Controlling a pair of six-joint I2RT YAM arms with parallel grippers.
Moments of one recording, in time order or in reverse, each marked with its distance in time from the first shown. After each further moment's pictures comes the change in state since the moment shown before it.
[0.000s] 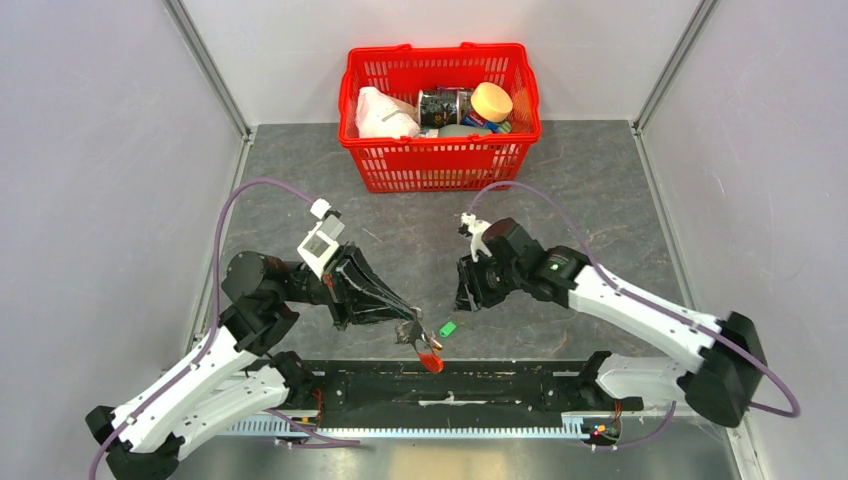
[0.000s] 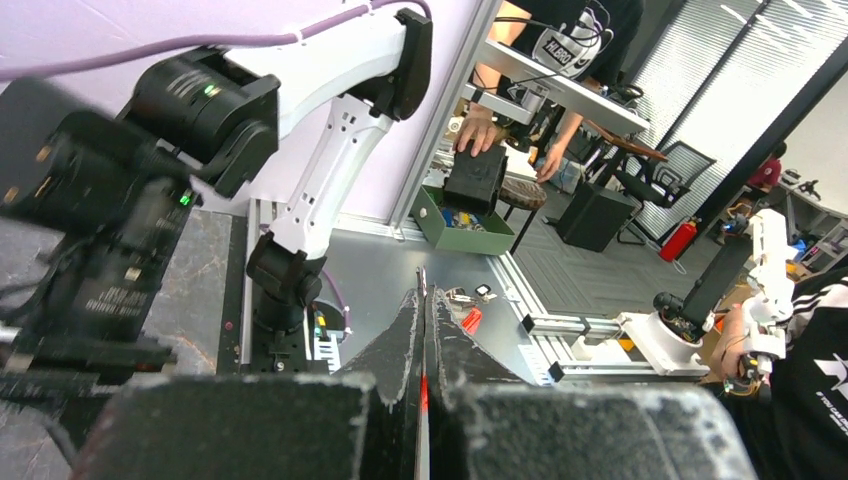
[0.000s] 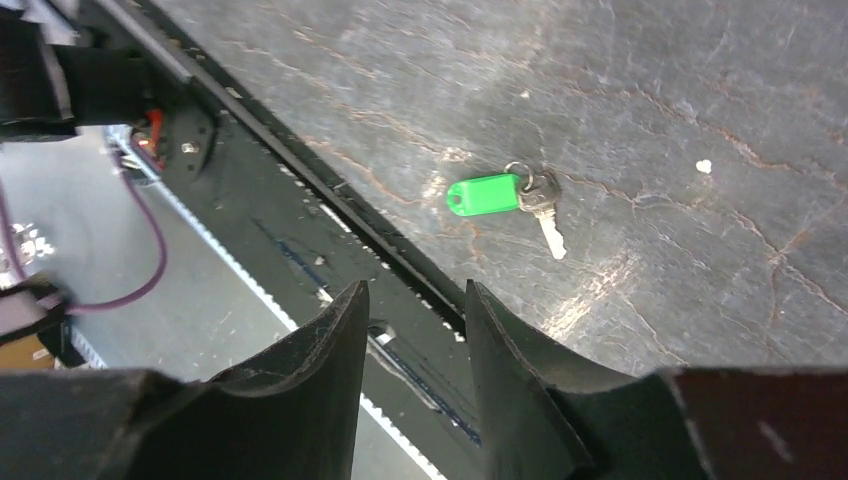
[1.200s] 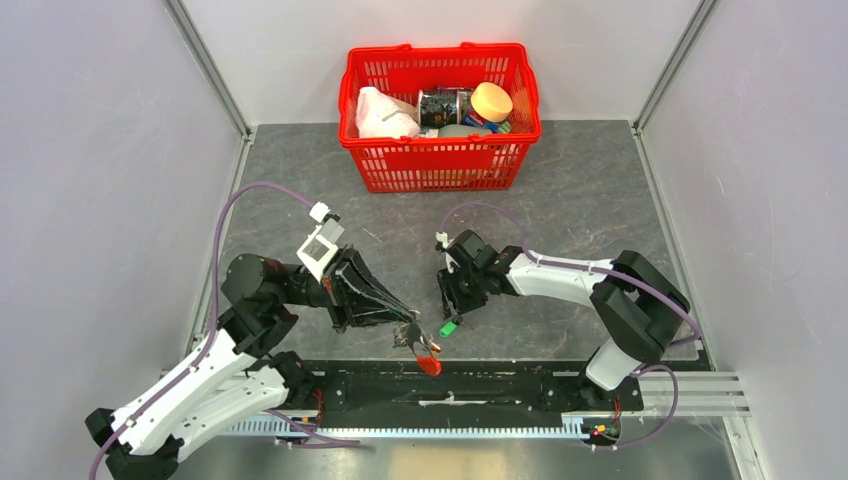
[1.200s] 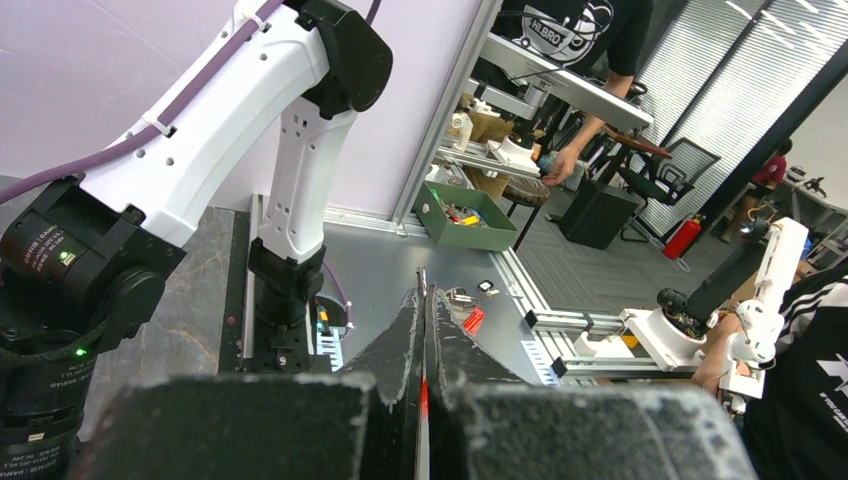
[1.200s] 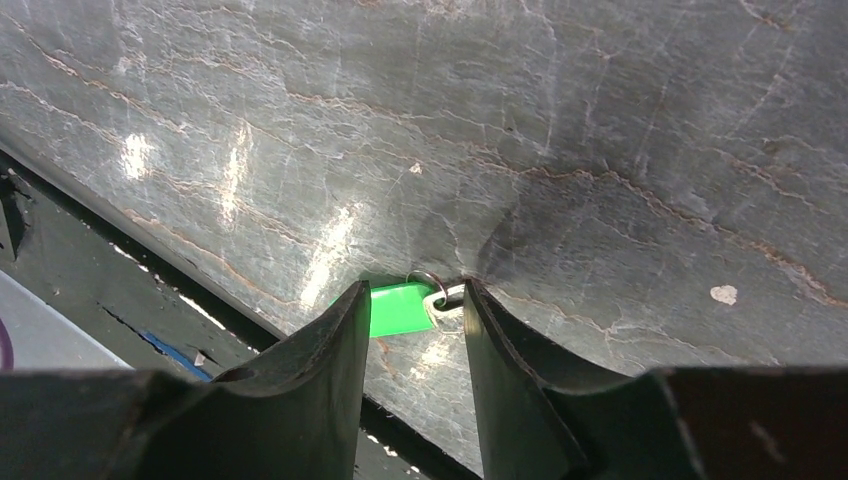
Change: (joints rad) left arm 0.000 -0.017 -0.017 -0.015 0.000 0.014; right arm 0.000 0.466 -0.048 0.243 0.038 -0.002
